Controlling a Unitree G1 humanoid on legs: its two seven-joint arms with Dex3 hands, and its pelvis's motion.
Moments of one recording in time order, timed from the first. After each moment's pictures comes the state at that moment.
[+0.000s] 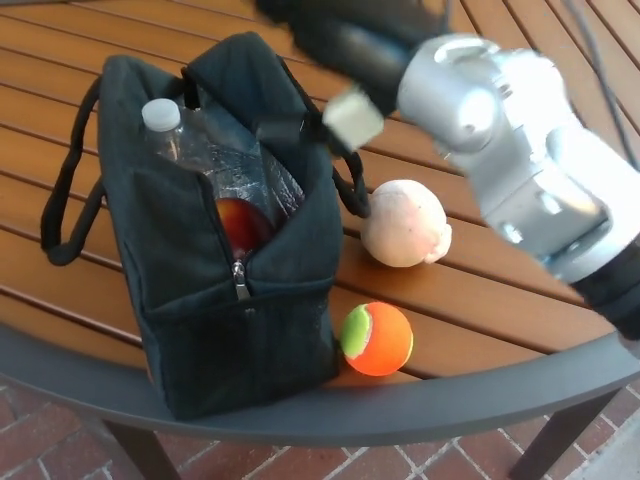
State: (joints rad) left_arm 0.29 0.07 0.18 0.85 0.03 -0.28 0.40; right_arm -1.10 -0.36 0.56 0.11 -0.43 0.46 0.30
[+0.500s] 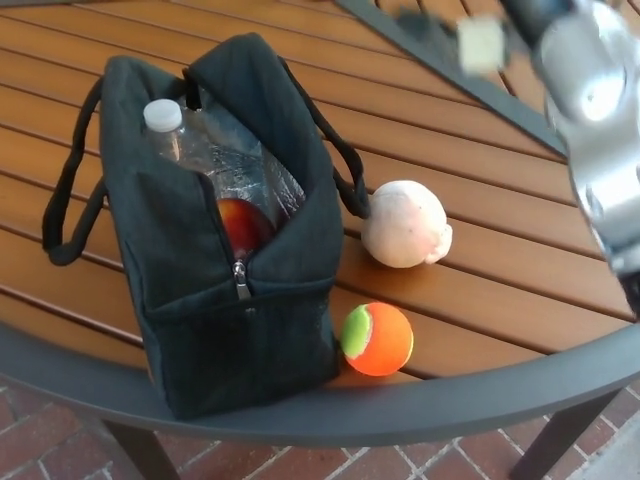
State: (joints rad) left_arm 0.30 0.06 0.19 0.82 0.02 -0.28 0.39; right_arm -0.91 -0.35 0.29 0.26 -0.45 0.45 0.13
